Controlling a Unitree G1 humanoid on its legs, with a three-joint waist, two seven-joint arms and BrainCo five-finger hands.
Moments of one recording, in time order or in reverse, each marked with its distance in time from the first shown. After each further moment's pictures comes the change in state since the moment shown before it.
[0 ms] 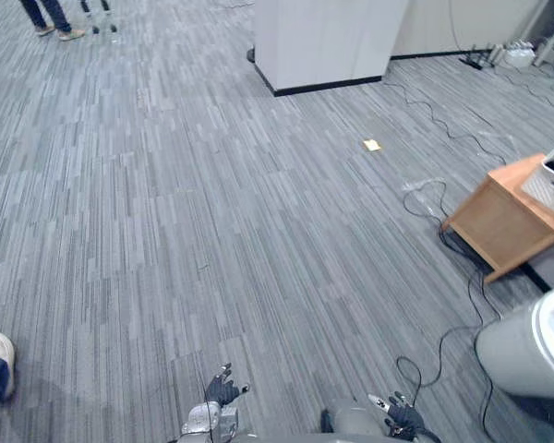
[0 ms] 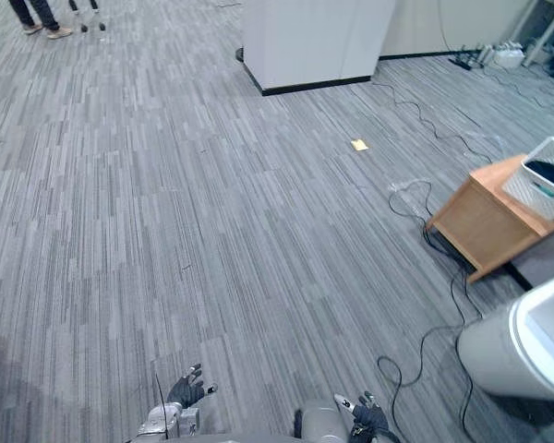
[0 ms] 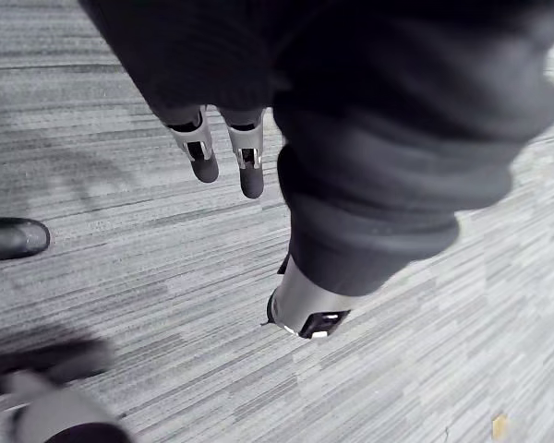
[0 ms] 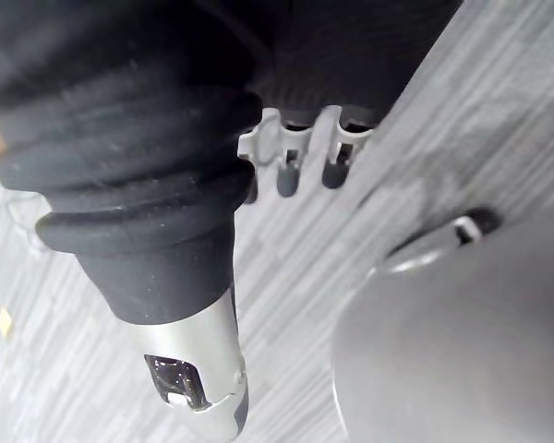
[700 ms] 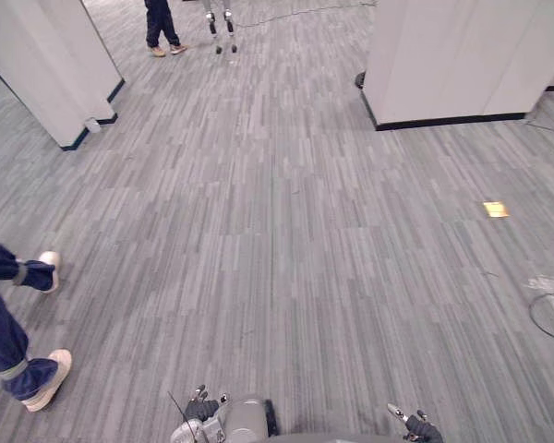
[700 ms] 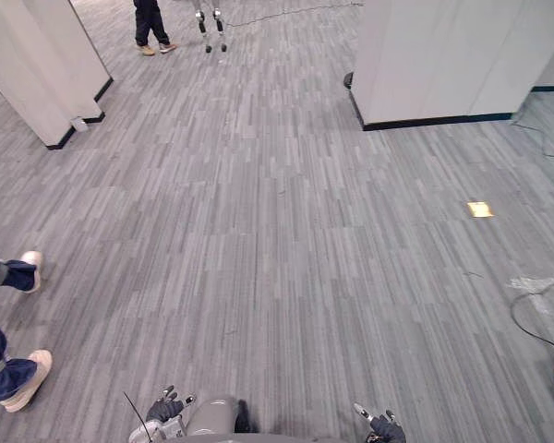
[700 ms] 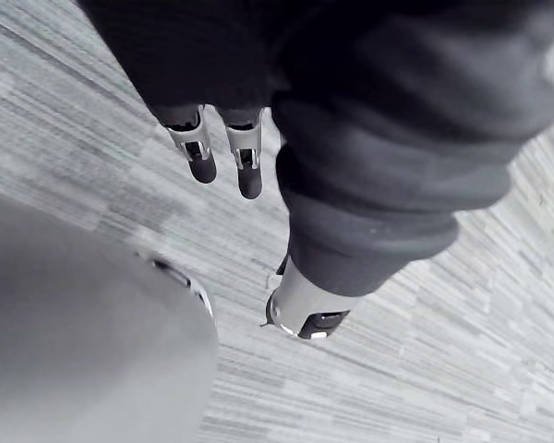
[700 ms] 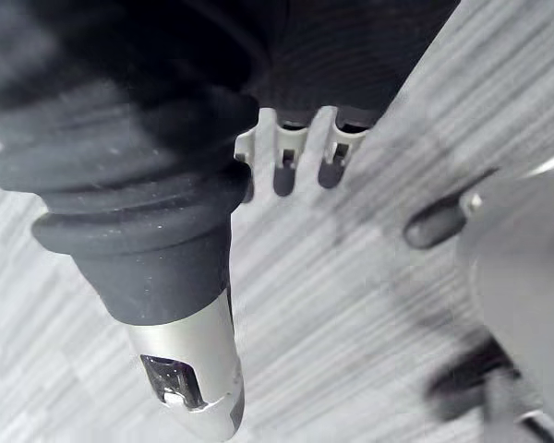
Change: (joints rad) left arm 0.074 -0.057 0.391 -0.047 0.018 0.031 0.004; right arm -0.014 -0.032 -0.125 0.073 -0.033 0.031 -0.031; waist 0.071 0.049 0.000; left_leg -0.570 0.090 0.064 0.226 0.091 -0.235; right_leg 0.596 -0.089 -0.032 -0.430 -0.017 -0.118
